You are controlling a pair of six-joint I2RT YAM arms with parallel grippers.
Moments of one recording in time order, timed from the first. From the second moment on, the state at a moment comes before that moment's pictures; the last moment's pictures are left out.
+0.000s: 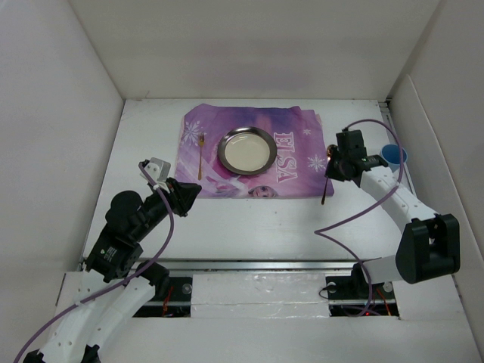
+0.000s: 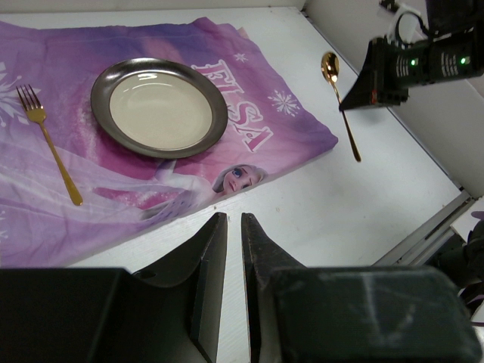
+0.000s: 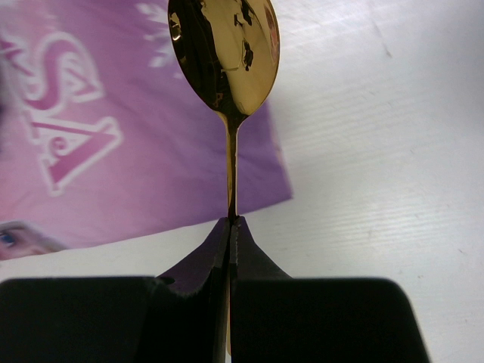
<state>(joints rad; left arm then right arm) -0.48 0.47 0.76 -0.42 0.16 -0.31 0.19 1.37 0.98 -0.52 0.15 0.44</state>
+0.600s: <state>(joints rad) -0.44 0.55 0.75 -0.40 0.13 -0.31 0.34 2.01 1.61 -0.51 -0.01 0.37</state>
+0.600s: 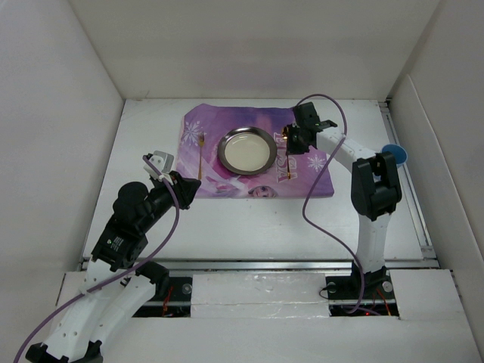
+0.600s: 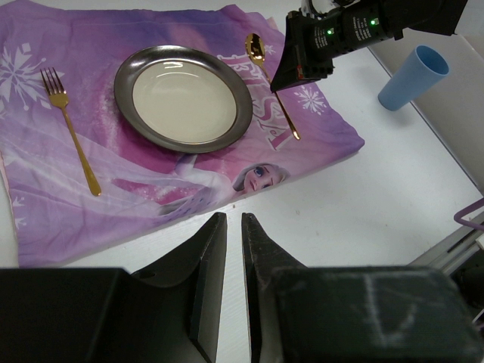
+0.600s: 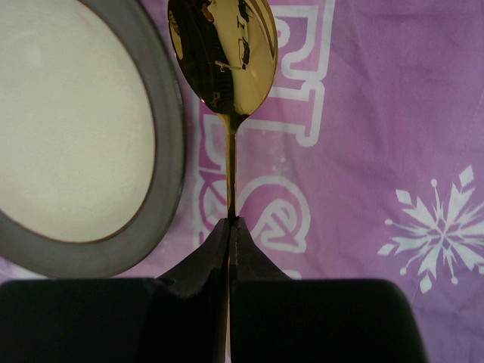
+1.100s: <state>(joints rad) -0.44 0.62 0.75 -0.39 0.12 -0.31 0.29 2.10 1.65 -0.52 -0.07 0.37</state>
